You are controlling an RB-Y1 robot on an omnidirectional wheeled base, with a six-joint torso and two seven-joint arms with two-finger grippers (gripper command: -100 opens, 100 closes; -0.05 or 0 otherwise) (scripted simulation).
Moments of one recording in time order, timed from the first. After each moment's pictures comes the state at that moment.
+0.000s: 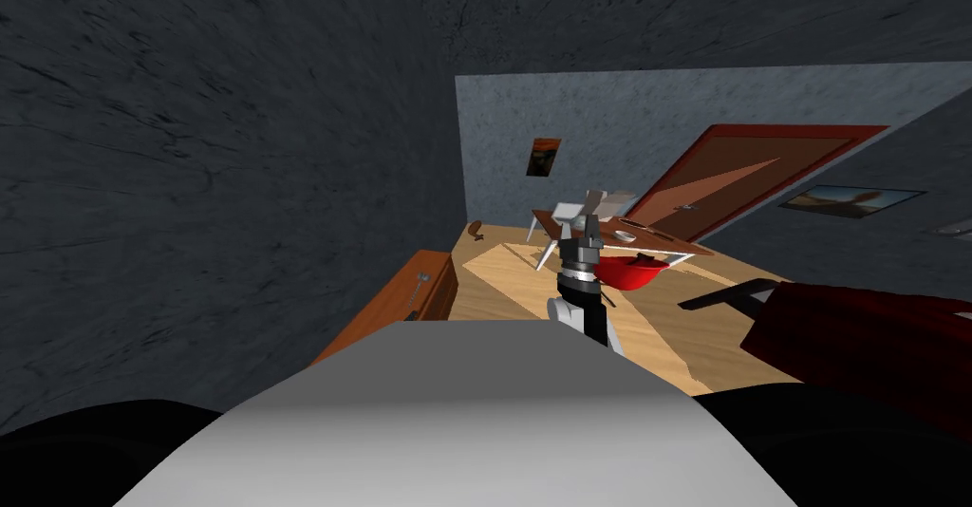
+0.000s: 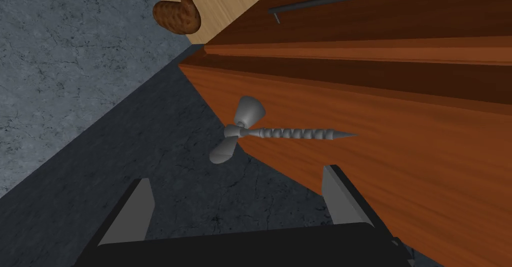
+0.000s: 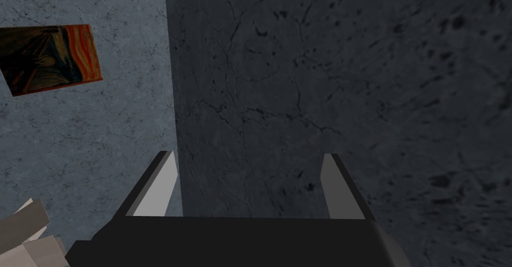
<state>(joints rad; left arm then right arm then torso) 0.77 0.37 -0.07 -1.58 -0.24 -0.26 -0.01 0.46 0.00 -0.05 -2.36 0.02 -0.47 -0.02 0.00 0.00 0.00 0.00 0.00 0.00</state>
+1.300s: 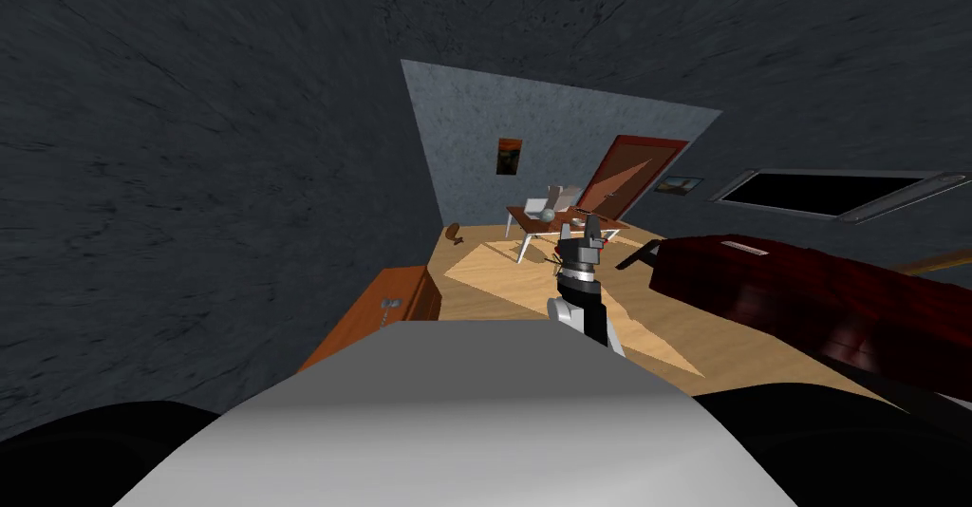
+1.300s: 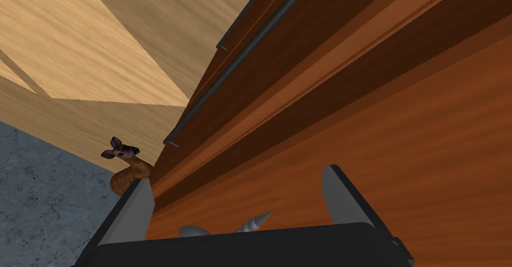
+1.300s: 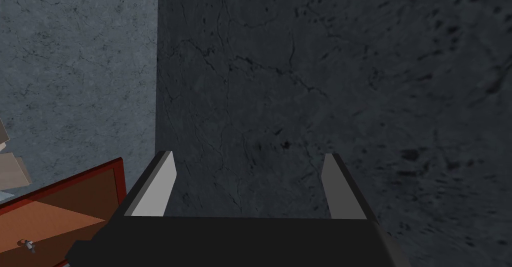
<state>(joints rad) 0.84 0.58 -0.16 -1.22 -0.34 -0.25 -0.03 0.46 0.00 -0.05 -2.36 0.02 -0.47 -0.02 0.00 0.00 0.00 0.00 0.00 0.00</state>
